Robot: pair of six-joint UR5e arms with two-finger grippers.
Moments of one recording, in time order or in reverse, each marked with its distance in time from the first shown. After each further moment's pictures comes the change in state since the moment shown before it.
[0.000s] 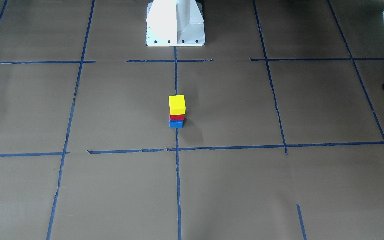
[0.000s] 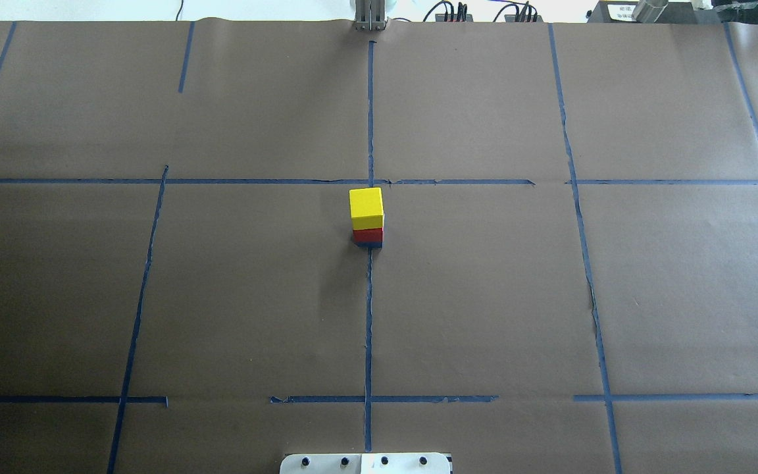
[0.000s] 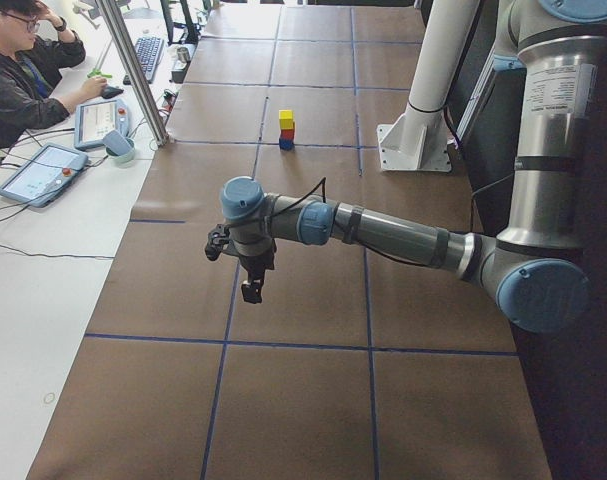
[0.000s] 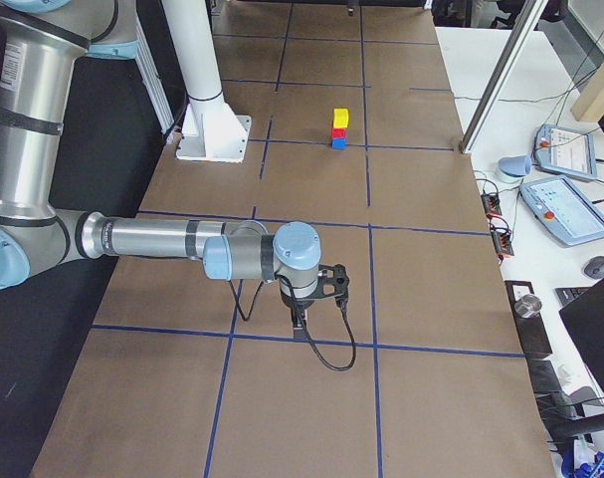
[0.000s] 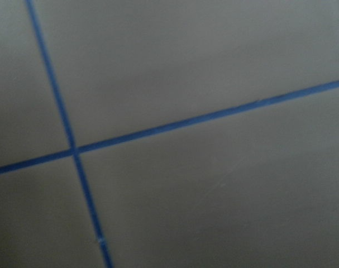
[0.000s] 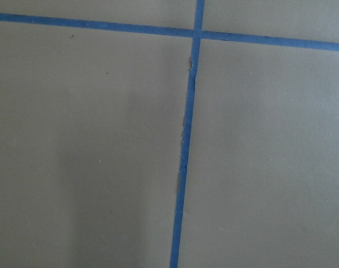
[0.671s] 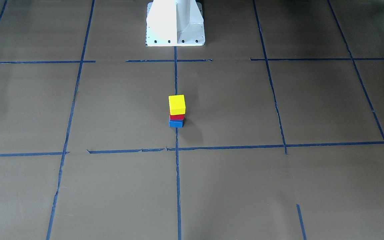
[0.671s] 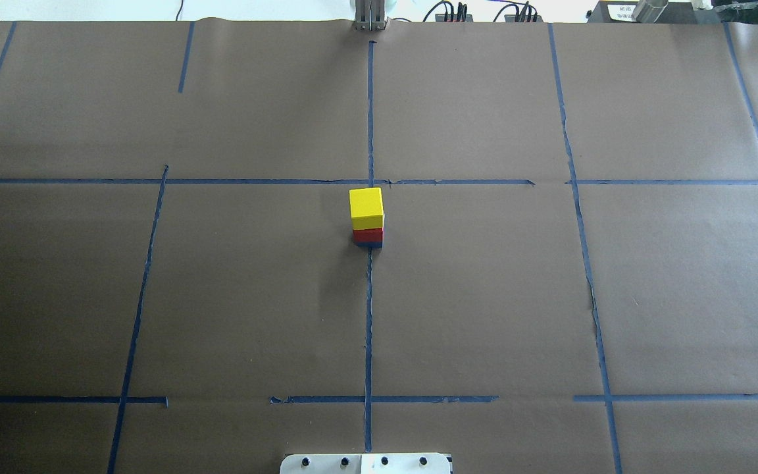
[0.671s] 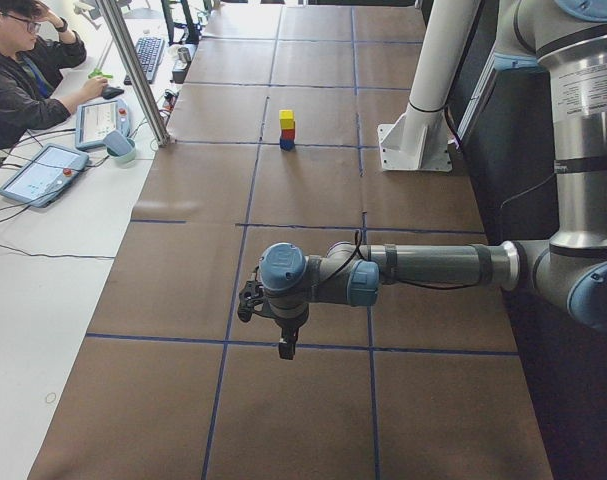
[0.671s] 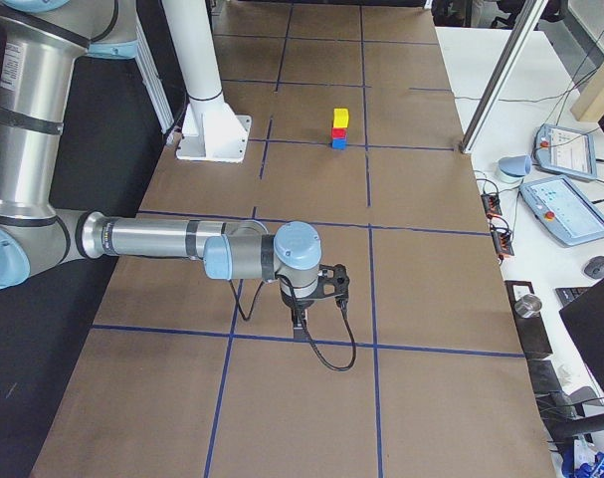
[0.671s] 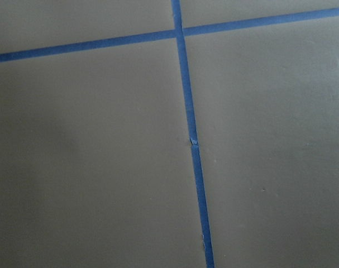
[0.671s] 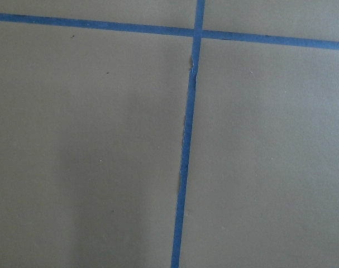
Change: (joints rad) left arm -0.054 0.120 0.056 -0.130 -0.029 0.011; right arm 0.000 0.000 -0.001 -0.001 0.004 0.001
